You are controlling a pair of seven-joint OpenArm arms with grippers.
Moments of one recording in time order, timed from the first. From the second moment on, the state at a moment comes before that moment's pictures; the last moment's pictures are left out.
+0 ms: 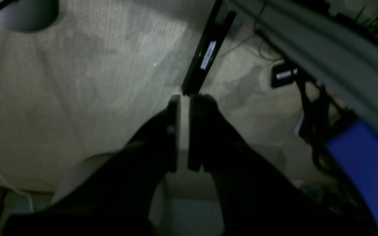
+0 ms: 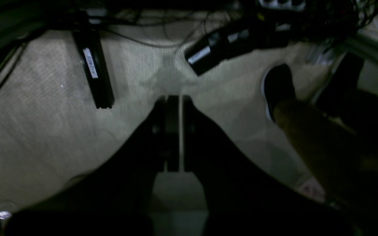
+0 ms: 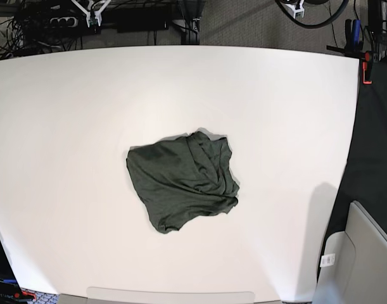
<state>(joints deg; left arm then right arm) 29.6 -12.9 -6.9 53.0 -29.6 -9.8 31.2 -31.2 9.5 5.0 64.4 1.3 5.0 -31.7</state>
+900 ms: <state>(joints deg) 18.9 -3.2 4.1 25.6 -29.6 -5.2 8.0 -11.4 1.0 -2.1 24.0 1.3 1.4 -8.2</state>
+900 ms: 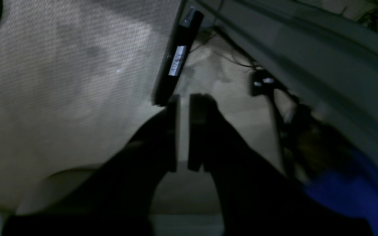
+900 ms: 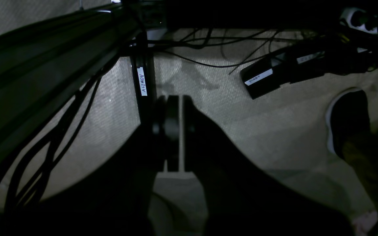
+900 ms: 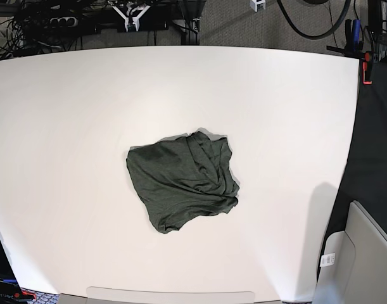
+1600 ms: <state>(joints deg) 16.8 2.7 4.1 25.5 -29.4 3.4 7.3 -10.9 -3.9 -2.0 24.1 -8.2 -11.5 -4.1</state>
